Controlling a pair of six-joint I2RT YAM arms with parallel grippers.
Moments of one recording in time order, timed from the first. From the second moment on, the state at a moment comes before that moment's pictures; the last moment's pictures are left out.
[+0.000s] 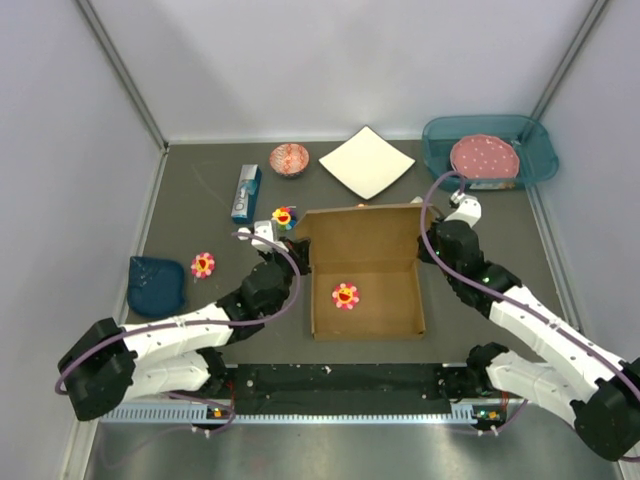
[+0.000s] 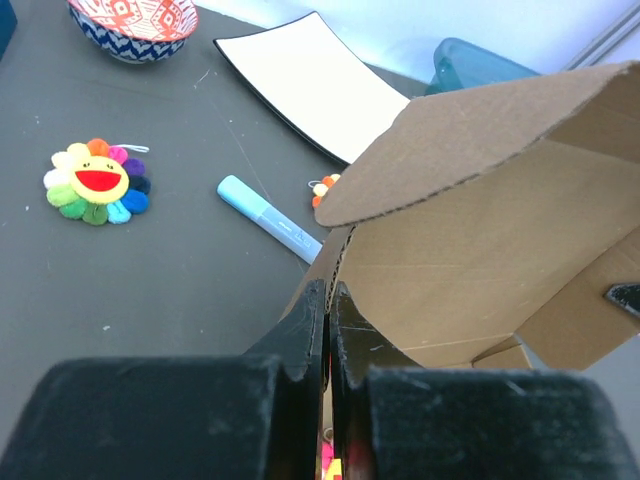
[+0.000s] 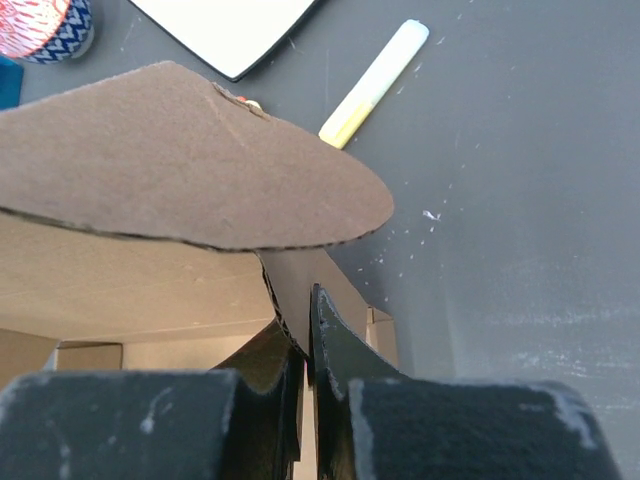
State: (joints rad) left arm -0.92 1.08 0.43 0.57 -0.62 -0.54; right arm 0.56 0.93 0.66 -0.24 0.38 0.59
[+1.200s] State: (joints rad) left arm -1.09 1.01 0.32 0.64 -0.87 -0.62; right arm 0.84 0.79 0.52 -0.28 0.65 0.74
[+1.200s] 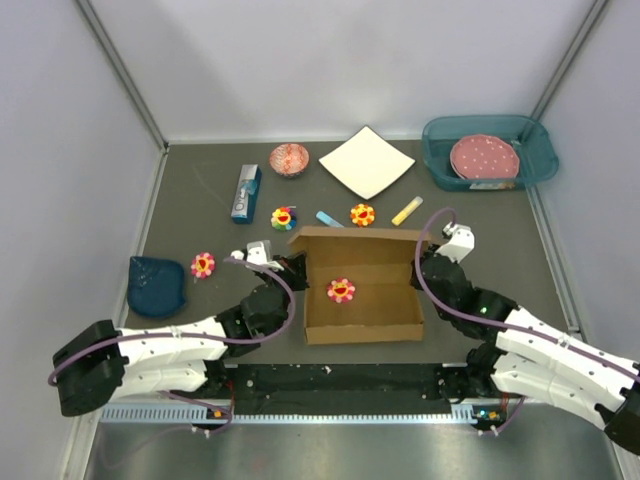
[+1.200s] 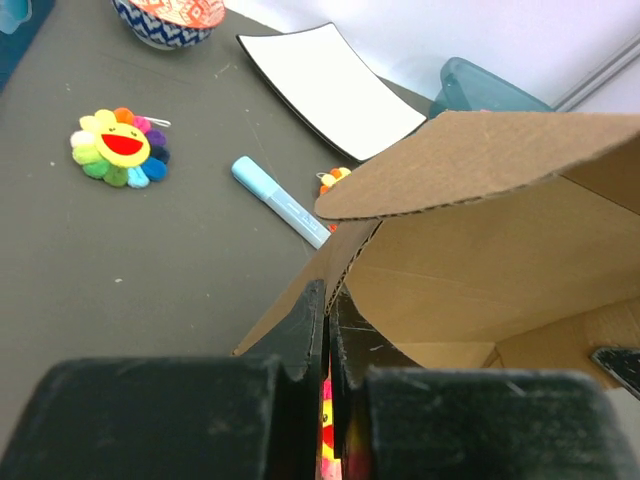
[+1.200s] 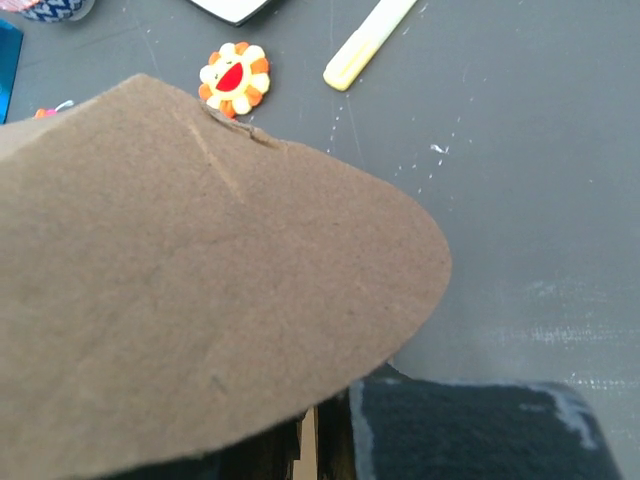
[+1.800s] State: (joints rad) left arm -1.08 1.13 0.39 0.84 -0.89 -0.37; right arm 0.95 0.81 0.53 -0.31 0.81 0.77
